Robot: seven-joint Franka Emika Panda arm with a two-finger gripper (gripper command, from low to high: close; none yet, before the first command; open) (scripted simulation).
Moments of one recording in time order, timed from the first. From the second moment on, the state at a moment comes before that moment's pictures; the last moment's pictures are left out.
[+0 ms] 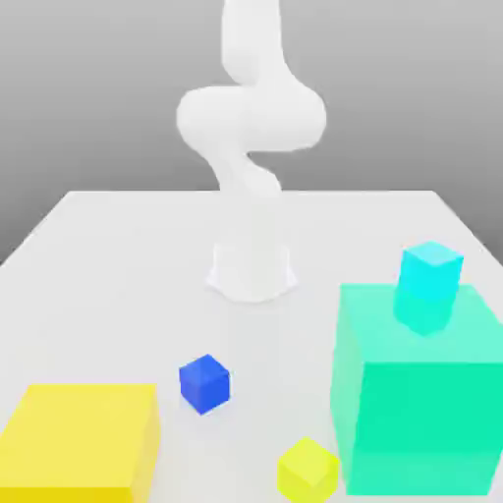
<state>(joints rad) -0.03 -0.74 0.00 -2.36 0.01 2.35 0.85</state>
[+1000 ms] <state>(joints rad) -0.22 0.23 0.00 -2.90 -0.03 3.13 1.47</state>
